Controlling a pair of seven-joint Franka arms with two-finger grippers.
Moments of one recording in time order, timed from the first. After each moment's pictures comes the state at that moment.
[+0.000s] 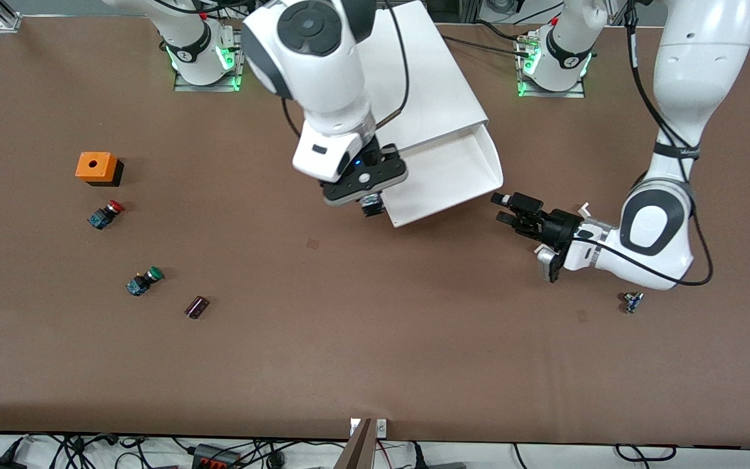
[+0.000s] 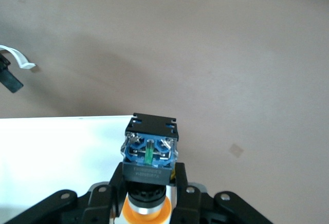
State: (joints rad) left arm -0.07 0.59 0.03 -1.61 -0.94 1.44 0.66; right arm 0.77 0.59 -0.02 -1.04 0.05 1.81 0.40
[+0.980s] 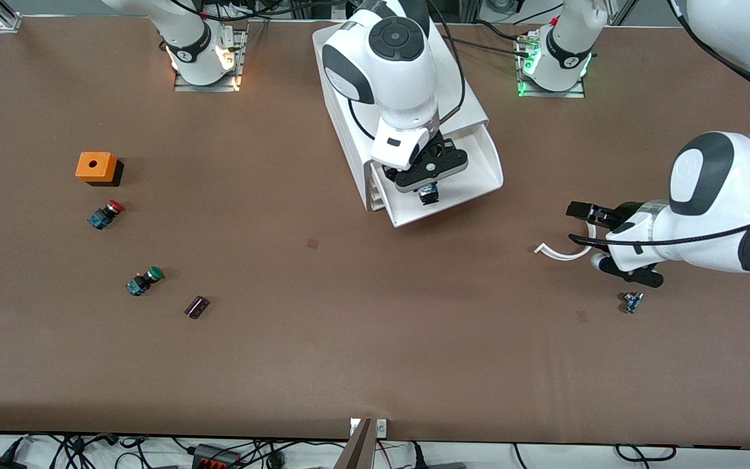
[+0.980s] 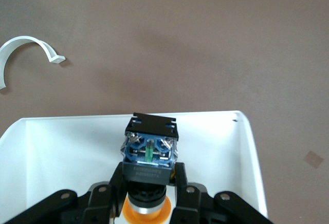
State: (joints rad) left arm -0.09 0.46 0.02 -1.40 -0.16 1.44 0.16; right arm 0.90 0.72 -0.02 -1.04 0.05 1.97 0.53
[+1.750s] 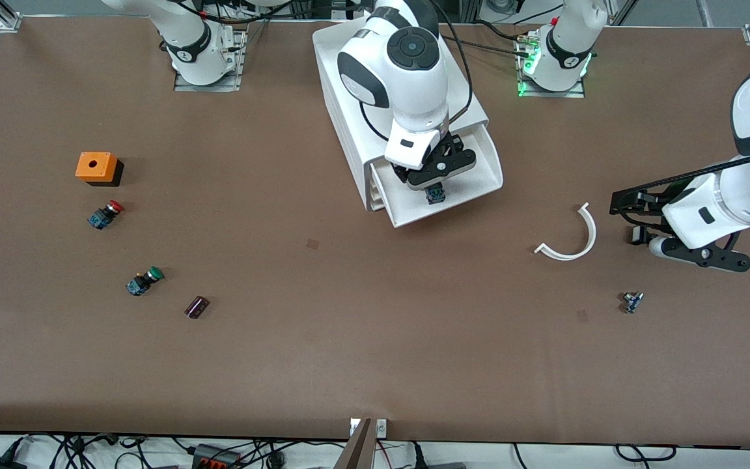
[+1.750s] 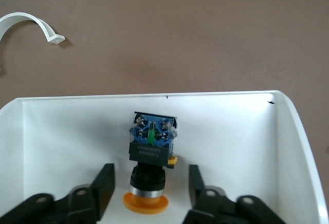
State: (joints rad) left arm -0.08 0.36 0.03 -1.30 -0.07 1.45 0.12; right arm 0.91 0.75 0.00 -1.03 0.05 1.95 0.54
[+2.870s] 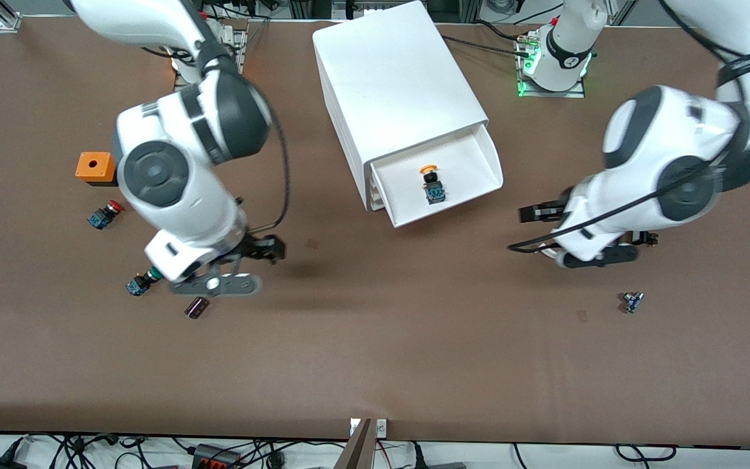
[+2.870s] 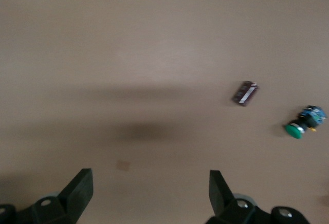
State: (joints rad) left arm -0.12 0.40 -0.23 -1.49 -0.07 1.65 -0.53; right arm 0.39 0.71 -0.03 -0.93 -0.02 1.62 0.40
